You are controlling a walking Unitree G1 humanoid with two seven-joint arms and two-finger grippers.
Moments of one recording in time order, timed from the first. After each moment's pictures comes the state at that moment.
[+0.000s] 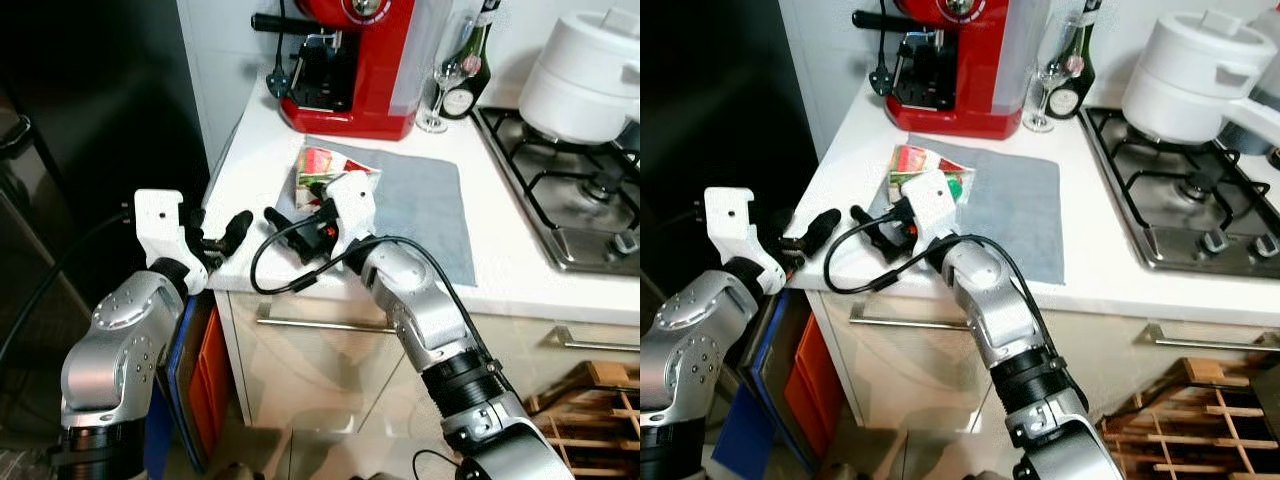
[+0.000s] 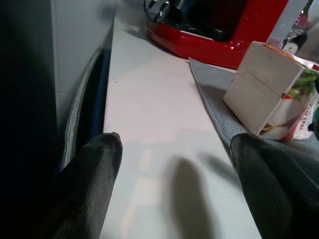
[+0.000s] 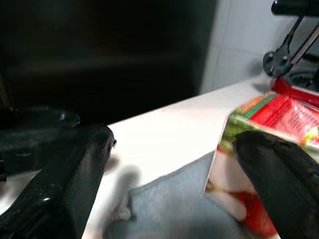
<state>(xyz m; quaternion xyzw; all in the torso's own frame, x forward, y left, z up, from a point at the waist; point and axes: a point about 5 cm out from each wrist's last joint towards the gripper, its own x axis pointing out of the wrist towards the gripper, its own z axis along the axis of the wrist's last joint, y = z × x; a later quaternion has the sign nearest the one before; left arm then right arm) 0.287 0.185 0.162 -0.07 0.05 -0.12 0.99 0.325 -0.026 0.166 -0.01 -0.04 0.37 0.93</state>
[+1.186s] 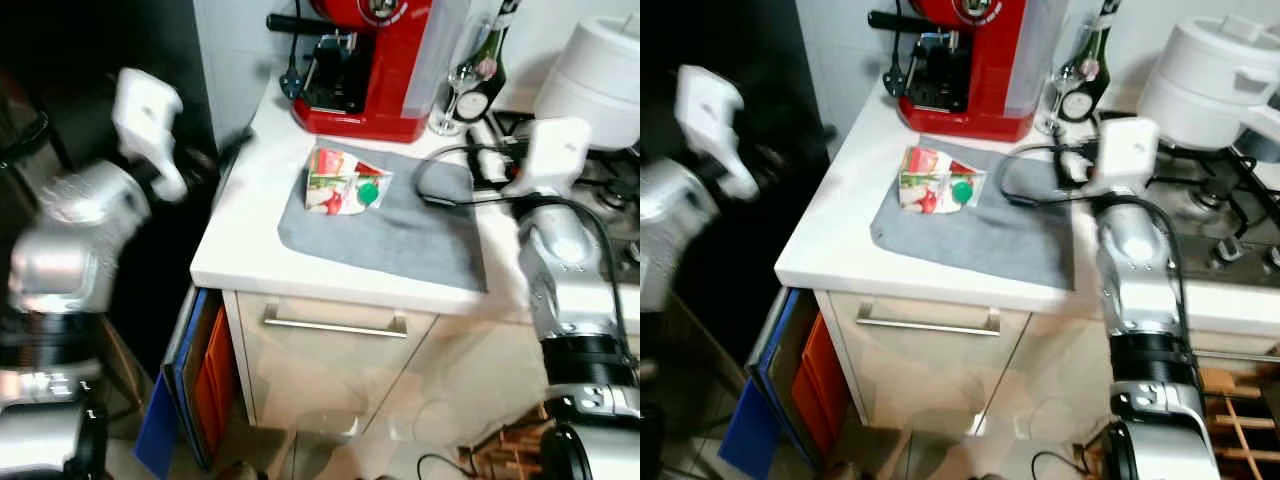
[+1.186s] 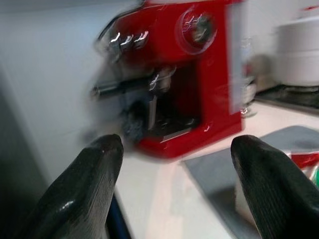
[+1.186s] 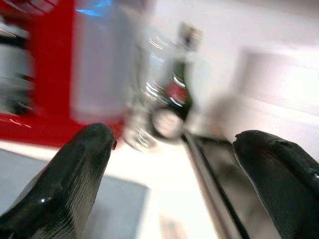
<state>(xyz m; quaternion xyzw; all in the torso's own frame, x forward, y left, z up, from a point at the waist) 0.353 0.199 0.288 0.13 -0.09 -0.29 0.95 0.329 -0.230 0.178 -0.06 -0.11 -0.06 0.99</state>
